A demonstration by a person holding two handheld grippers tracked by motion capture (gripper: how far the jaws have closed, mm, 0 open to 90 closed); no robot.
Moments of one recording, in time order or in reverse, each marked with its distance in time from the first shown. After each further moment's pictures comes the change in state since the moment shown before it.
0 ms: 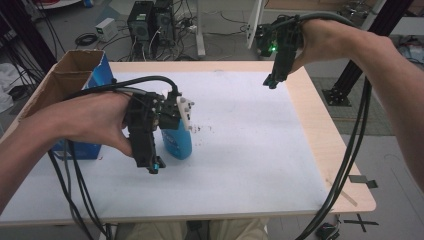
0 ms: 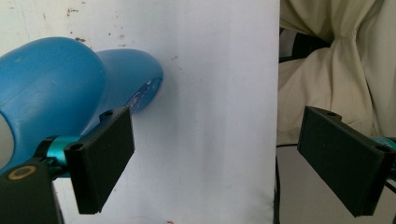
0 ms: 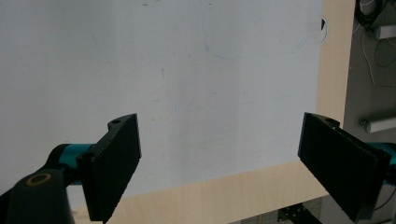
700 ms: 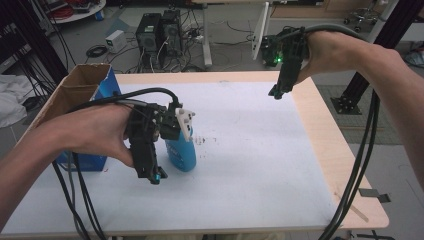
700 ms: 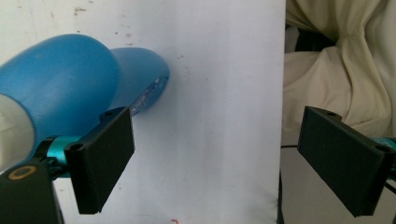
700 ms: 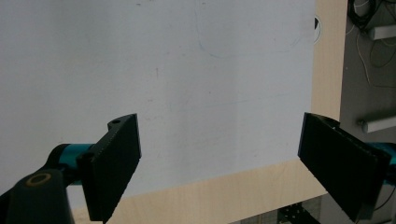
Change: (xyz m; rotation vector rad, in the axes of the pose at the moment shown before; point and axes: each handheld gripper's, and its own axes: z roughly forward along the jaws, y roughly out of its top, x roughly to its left) left arm 0.006 0.000 -0.002 0.013 -0.001 0.006; right arm -0.004 -0.007 0.000 -0.019 -0.012 0.009
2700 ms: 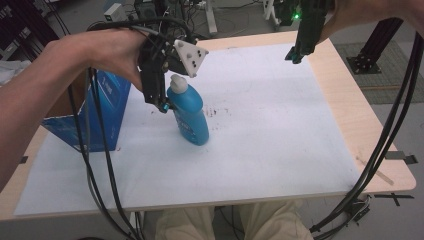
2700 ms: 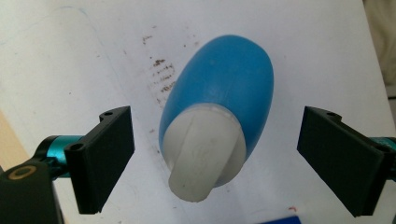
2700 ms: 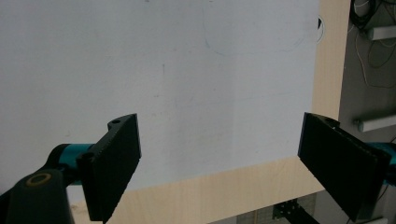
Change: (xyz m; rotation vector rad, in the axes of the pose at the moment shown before) left arm 0.085 -0.002 -0.003 -0.031 0.028 0.355; right arm 0.011 0.004 -0.007 0.018 -0.009 -0.022
